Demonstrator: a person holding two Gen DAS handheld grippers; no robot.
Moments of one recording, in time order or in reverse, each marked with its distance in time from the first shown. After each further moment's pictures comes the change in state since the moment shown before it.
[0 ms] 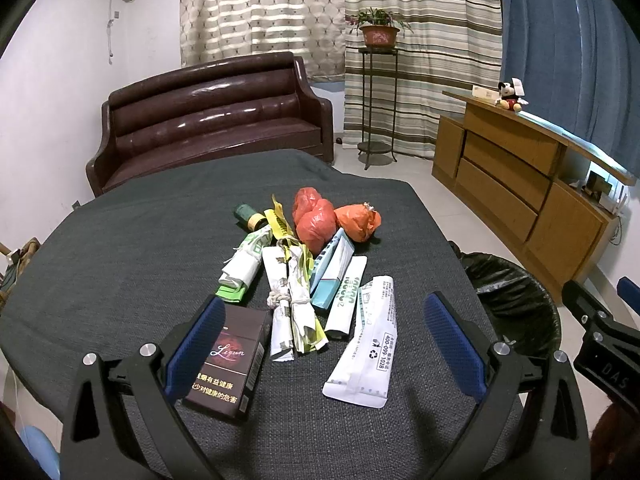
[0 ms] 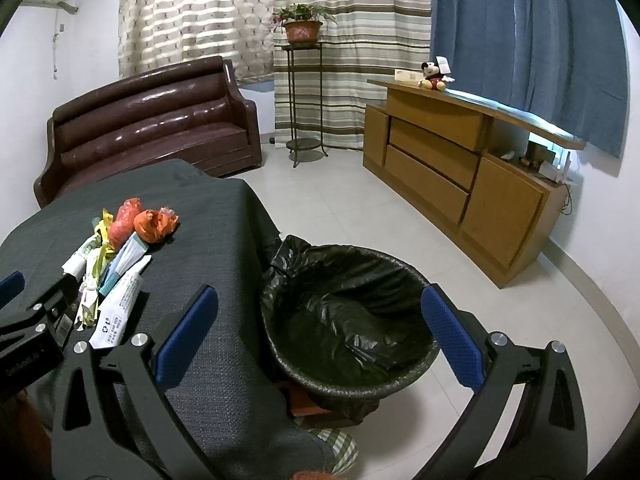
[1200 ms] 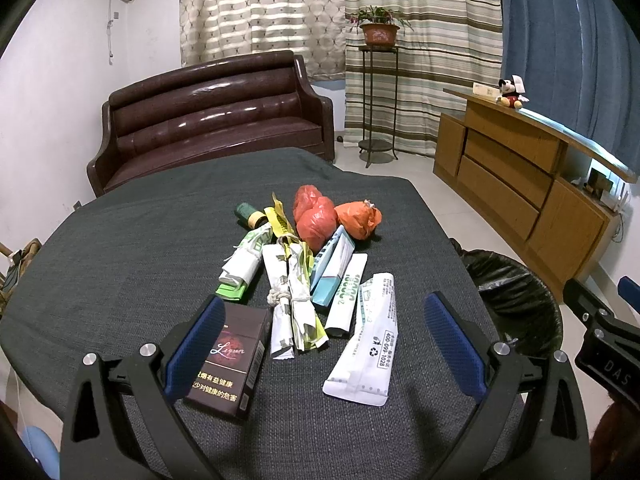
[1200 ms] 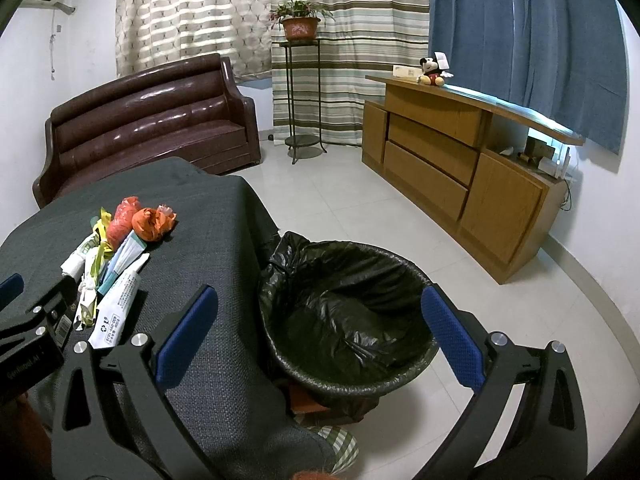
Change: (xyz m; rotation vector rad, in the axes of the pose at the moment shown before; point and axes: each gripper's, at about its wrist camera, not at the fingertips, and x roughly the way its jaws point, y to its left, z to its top) left arm 0.001 0.002 0.000 0.000 0.001 0.006; right arm 0.001 -0.001 0.001 0.005 0.004 0.003
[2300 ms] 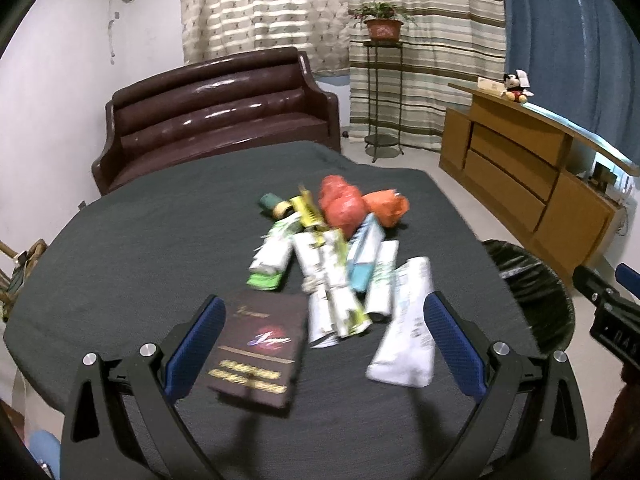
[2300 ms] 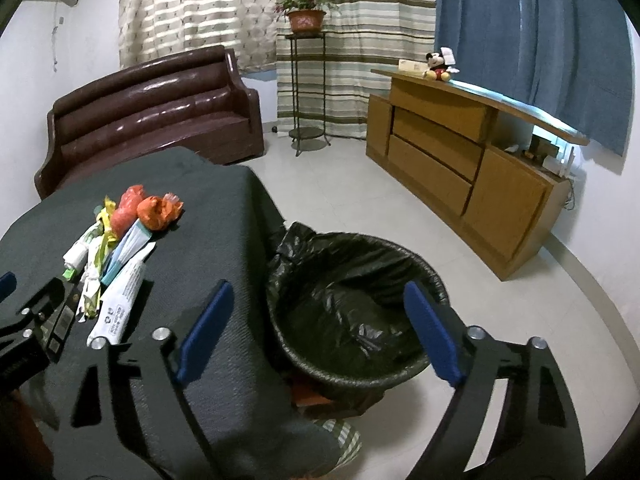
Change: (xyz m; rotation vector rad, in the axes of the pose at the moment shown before) left arm 0.001 0.029 -0.013 0.010 0.019 0.031; right arm 0.002 -0.001 -0.012 -0.012 0.039 0.021
